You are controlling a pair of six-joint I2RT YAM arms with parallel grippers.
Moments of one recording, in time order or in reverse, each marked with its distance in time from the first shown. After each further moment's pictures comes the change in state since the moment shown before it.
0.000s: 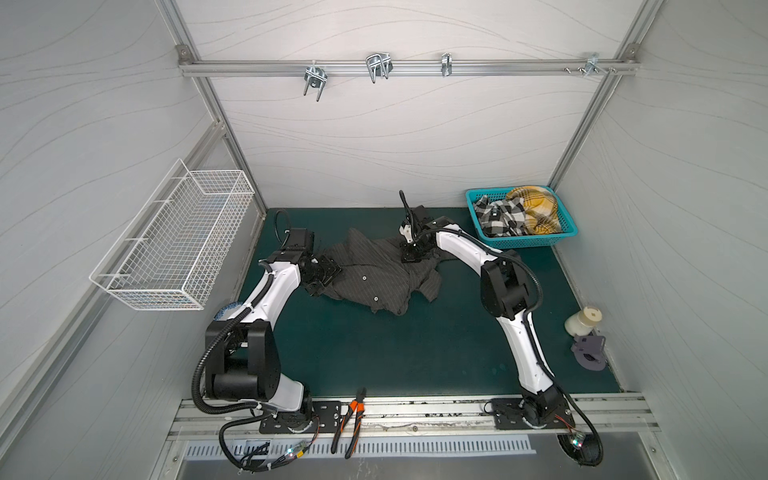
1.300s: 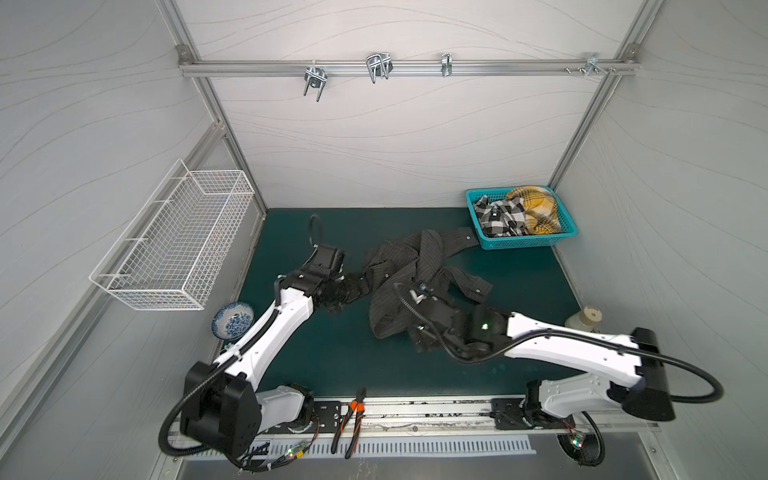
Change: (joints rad) left arm -0.348 -0.196 -0.082 0.024 -0.091 0.084; right arm 0.589 -1.111 -0.999 0.008 0.687 0.281
